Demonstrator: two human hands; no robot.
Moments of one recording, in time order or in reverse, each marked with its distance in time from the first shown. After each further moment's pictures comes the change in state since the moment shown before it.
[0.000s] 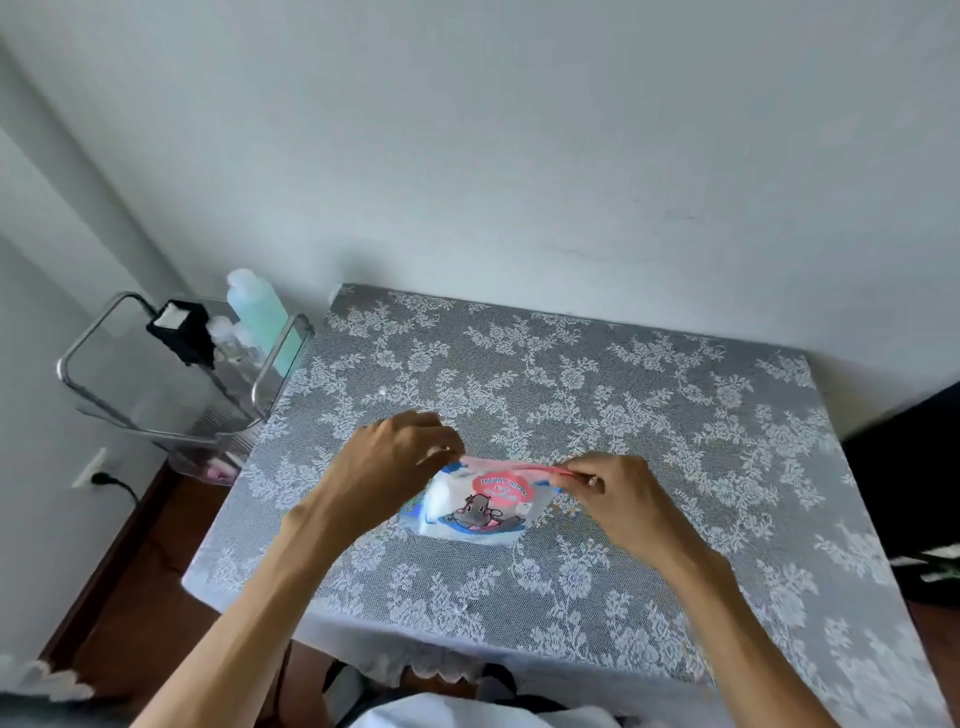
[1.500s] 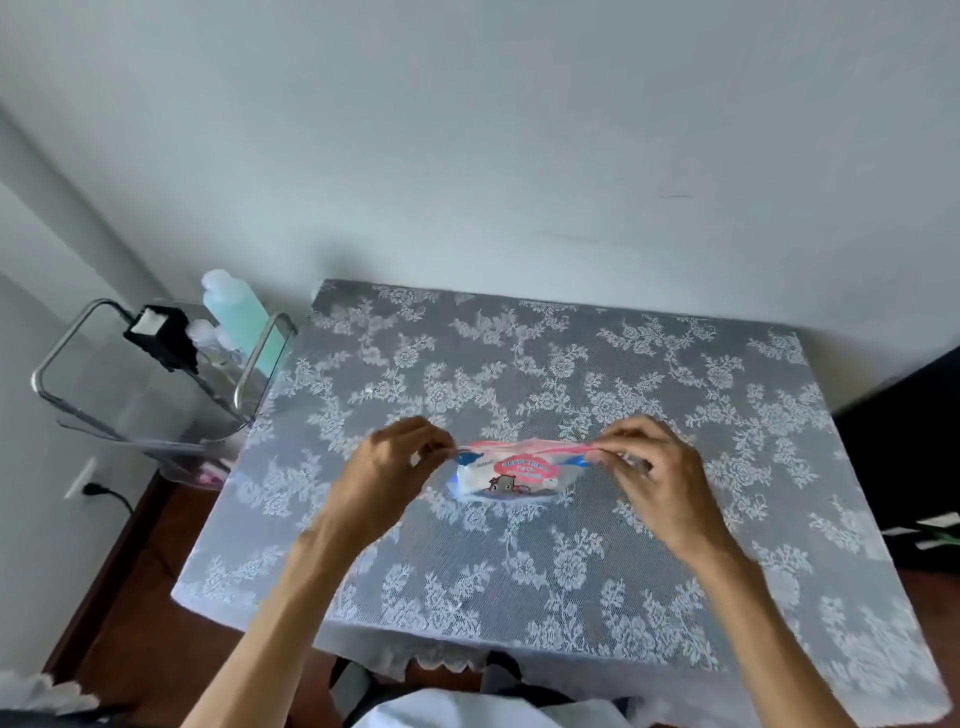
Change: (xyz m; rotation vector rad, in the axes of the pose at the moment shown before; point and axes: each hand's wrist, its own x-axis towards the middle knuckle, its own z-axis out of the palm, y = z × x) left_hand 0.000 0.003 0.027 -0.274 0.115 -0.056; right_hand -0.020 0.013 -0.037 -0.034 0.382 -0.145
